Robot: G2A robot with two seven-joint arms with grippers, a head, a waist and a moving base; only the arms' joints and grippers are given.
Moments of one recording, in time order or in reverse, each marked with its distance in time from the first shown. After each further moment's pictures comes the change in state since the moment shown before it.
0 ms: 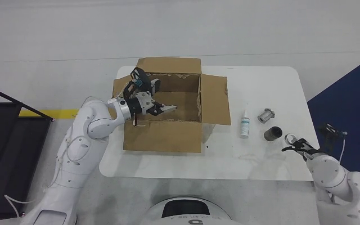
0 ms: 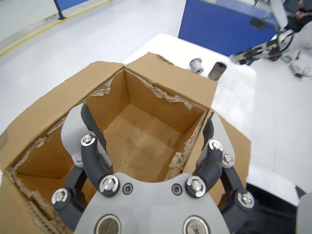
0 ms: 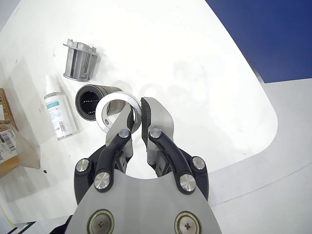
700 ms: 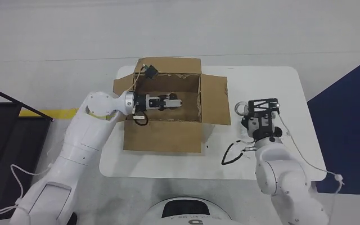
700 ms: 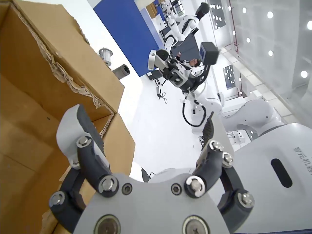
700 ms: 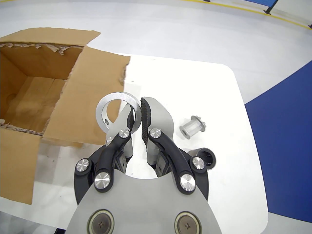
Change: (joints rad) left arm -0.257 -0.007 0.206 0.277 -0.990 0.298 -0.644; right arm 0.204 -0.018 -0.643 -0.345 -0.777 -0.049 -0.015
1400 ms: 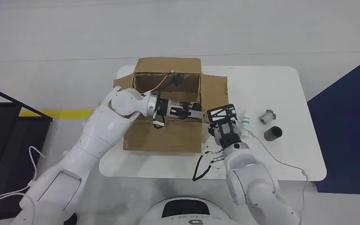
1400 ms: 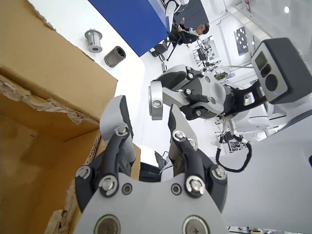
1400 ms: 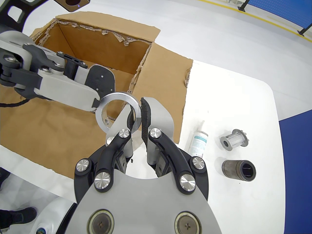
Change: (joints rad) left arm -0.118 -0.064 0.214 0.064 0.061 -0.125 0.028; right arm 0.104 -0.051 -0.280 0.000 -0.156 0.010 0.111
